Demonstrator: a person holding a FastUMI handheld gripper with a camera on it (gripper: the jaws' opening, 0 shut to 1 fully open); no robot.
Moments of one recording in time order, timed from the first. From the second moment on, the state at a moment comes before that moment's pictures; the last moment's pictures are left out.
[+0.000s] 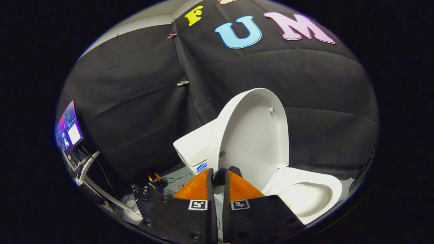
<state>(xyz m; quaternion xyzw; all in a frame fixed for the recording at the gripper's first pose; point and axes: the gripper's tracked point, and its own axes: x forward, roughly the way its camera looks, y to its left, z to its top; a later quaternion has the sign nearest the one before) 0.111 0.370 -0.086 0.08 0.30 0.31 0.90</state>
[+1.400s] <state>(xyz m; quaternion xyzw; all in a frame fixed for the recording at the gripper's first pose) 0.106 0.264 -0.003 -0.01 0.10 0.25 0.96</state>
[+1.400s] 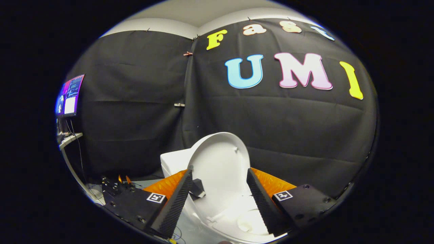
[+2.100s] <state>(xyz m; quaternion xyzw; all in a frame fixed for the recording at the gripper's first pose) 0.054 0.038 0.008 -0.03 0.03 0.05 1.00</state>
